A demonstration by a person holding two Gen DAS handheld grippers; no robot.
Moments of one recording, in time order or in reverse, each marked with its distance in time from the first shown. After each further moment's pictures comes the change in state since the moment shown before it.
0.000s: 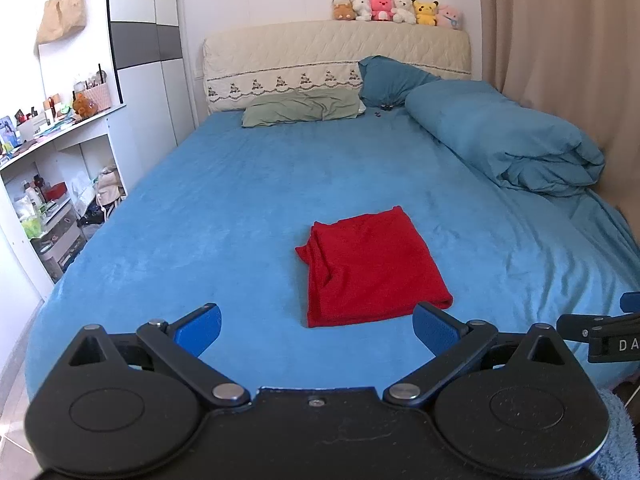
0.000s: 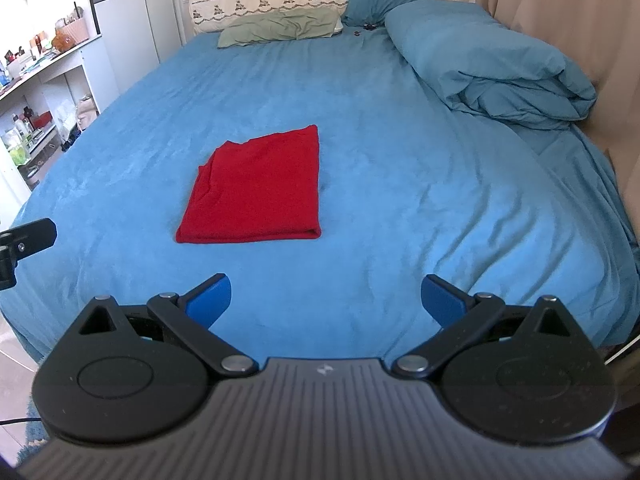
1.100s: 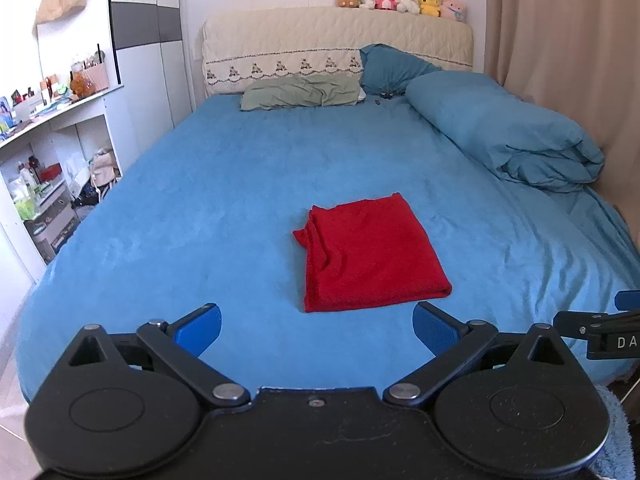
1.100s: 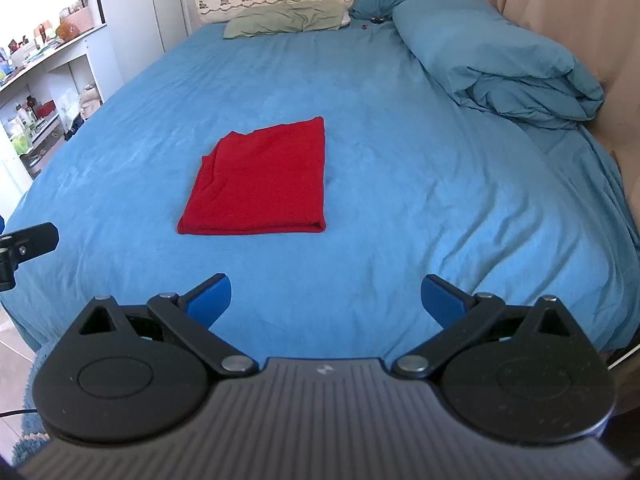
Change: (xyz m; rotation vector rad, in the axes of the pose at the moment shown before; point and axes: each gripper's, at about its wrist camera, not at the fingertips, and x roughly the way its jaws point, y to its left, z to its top) left arm 0.012 0.008 -0.005 -0.030 0.040 -0.018; right arm 0.009 0.005 -0.001 -0.020 0.023 0.010
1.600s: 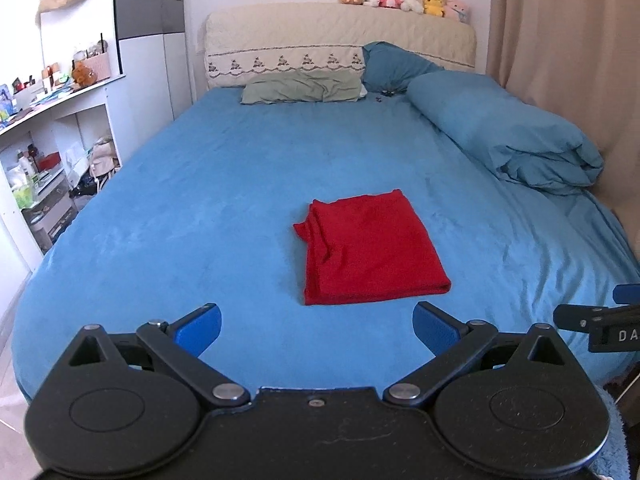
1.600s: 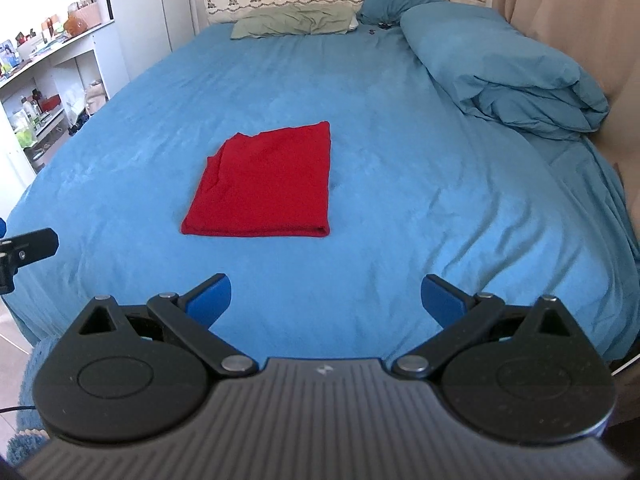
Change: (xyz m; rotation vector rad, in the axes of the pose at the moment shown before) left arm -0.002 0.011 -0.001 -0.024 0.015 -0.021; right arm -0.002 0.010 0.000 -0.032 -0.010 -0.001
